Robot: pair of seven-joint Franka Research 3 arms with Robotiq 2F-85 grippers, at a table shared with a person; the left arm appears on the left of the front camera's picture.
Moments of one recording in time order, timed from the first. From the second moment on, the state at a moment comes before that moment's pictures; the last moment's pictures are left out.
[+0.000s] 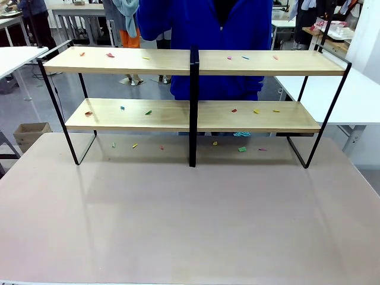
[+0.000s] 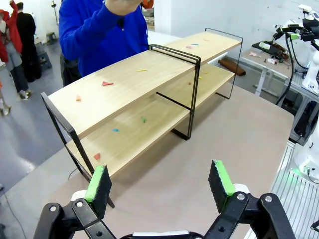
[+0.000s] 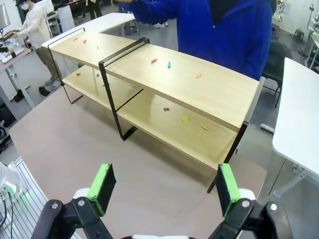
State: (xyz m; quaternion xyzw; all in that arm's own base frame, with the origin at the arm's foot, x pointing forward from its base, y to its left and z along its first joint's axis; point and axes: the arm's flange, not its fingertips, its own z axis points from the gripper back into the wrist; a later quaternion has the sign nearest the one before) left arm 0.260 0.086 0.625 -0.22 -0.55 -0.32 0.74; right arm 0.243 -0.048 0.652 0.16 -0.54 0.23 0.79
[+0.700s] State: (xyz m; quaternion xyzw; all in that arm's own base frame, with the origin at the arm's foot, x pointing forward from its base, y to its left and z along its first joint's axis) left arm 0.260 0.086 0.625 -0.22 -0.55 -0.32 0.74; right arm 0.243 -0.048 0.652 0.16 -0.54 0.23 0.79
